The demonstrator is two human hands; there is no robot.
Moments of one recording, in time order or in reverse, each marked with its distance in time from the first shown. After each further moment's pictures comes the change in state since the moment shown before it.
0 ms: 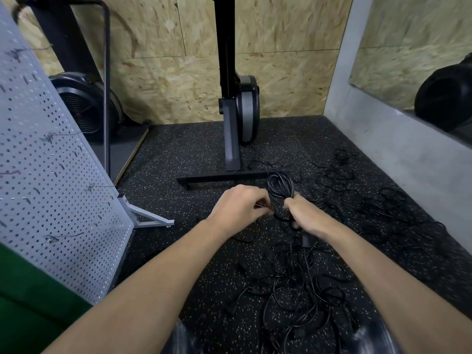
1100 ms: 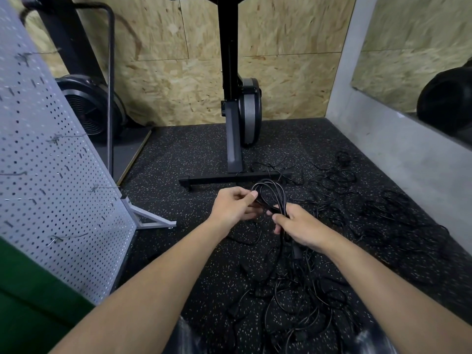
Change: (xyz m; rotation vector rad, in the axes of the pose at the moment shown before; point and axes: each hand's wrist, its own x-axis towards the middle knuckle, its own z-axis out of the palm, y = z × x) left_hand 0.000 -0.008 0.005 -1.100 0.105 -0.742; right_hand -0.003 0.009 0.023 0.127 -0.086 -0.173
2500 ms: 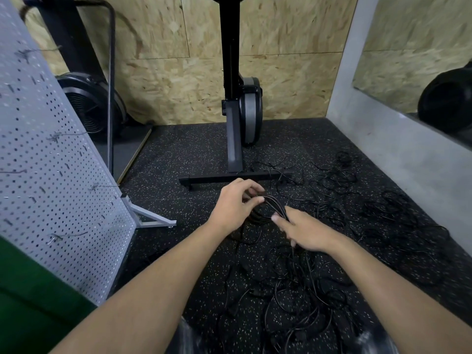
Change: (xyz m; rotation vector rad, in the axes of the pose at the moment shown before) left_hand 0.002 -0.002 -0.010 0.706 0.033 0.589; right_hand -0.006 0.005 -0.009 -0.348 -0.085 -0.060
